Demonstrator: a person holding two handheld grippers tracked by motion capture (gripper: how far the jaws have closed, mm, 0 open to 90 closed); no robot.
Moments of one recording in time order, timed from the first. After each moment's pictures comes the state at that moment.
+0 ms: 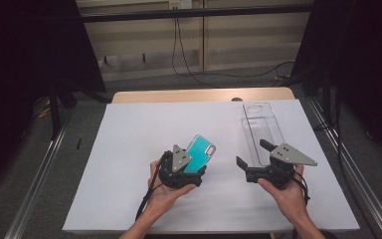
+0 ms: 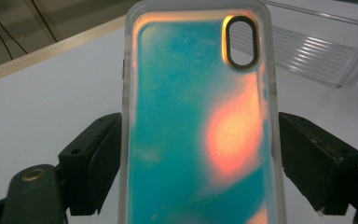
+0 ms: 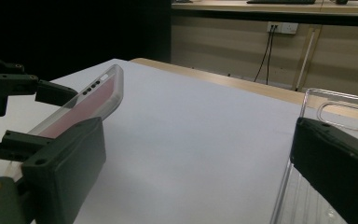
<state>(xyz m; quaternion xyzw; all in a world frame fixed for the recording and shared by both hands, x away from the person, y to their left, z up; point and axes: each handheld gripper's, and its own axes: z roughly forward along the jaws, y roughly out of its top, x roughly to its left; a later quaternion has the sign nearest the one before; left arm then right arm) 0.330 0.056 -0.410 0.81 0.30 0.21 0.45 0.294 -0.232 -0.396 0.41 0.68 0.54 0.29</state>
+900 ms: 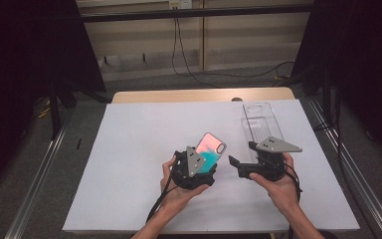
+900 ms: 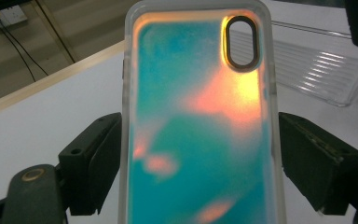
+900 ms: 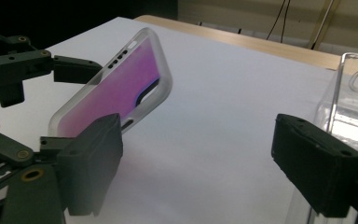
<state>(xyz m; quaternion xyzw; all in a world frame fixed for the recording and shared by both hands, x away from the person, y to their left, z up) 0.323 0.022 -0.413 0.80 0.29 0.27 0.45 0.307 -0.211 -0.383 0.44 0.73 0.48 0.23</state>
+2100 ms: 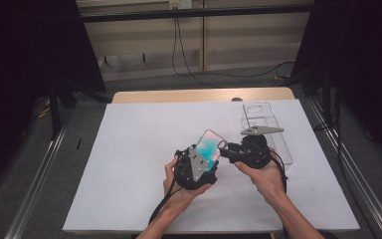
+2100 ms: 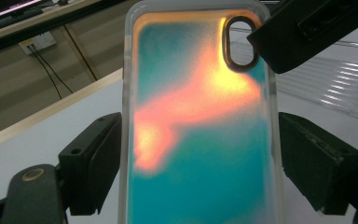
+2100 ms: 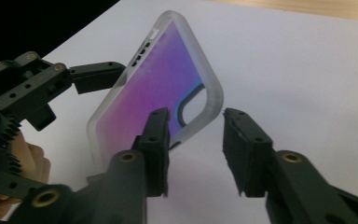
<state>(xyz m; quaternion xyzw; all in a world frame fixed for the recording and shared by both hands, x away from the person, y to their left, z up) 0.320 0.016 -0.416 0.78 0.28 0.32 0.46 0.336 -0.184 -0.367 0.48 0.74 0.44 0.13</state>
